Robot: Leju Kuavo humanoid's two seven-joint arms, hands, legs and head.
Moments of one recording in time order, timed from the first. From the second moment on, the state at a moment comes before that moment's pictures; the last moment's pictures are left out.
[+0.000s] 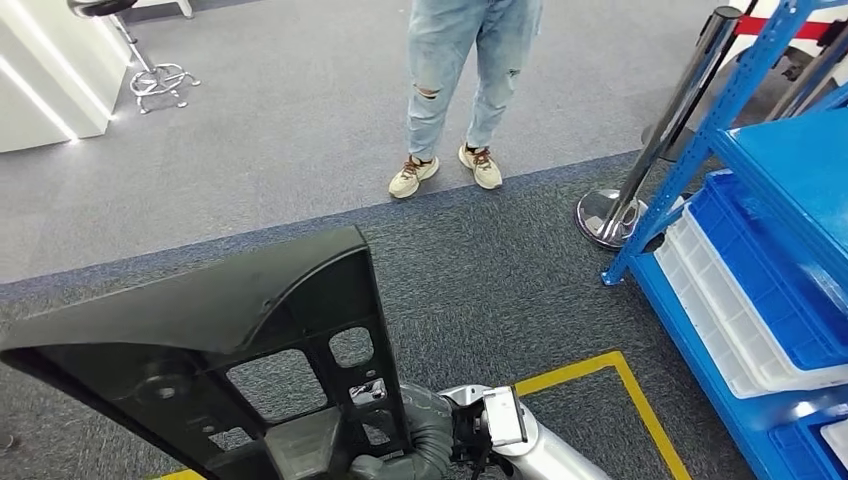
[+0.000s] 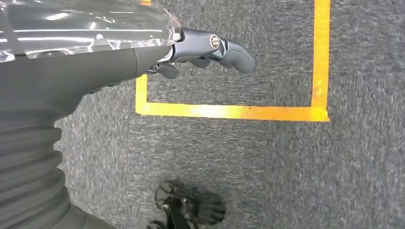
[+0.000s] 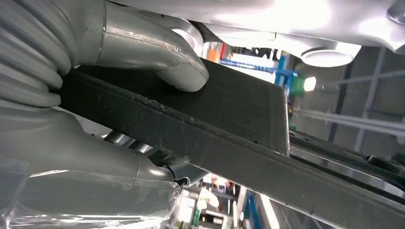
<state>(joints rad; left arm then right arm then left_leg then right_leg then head) -0.06 0.13 1.14 -0.23 -0.79 0.02 -0.37 -0.33 -0.02 0.81 -1.42 -0.10 0.61 -0.69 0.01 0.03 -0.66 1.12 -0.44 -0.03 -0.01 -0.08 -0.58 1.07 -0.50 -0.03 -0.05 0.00</state>
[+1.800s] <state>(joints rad) -0.07 0.07 1.19 -0.23 -0.78 -0.02 -0.43 -0.38 -0.01 0.93 -1.38 -0.01 0.56 -0.66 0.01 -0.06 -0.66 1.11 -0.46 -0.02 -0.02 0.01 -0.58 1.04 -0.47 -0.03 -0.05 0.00</state>
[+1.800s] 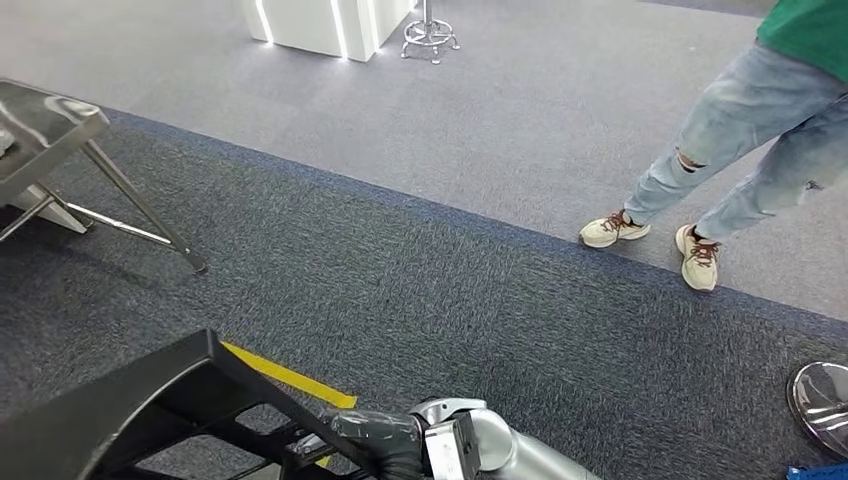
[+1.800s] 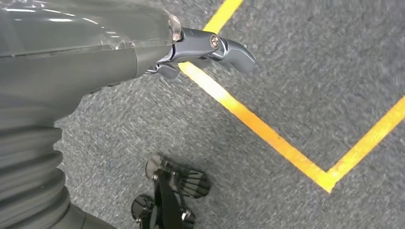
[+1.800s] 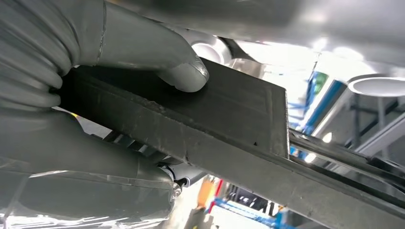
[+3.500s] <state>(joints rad) -0.08 0.05 1.22 -0.23 -0.78 -0.04 -0.44 -0.41 -0.01 0.95 -1.39 0.02 0.50 -0.65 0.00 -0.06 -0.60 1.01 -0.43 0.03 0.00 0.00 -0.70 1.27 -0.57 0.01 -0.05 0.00</state>
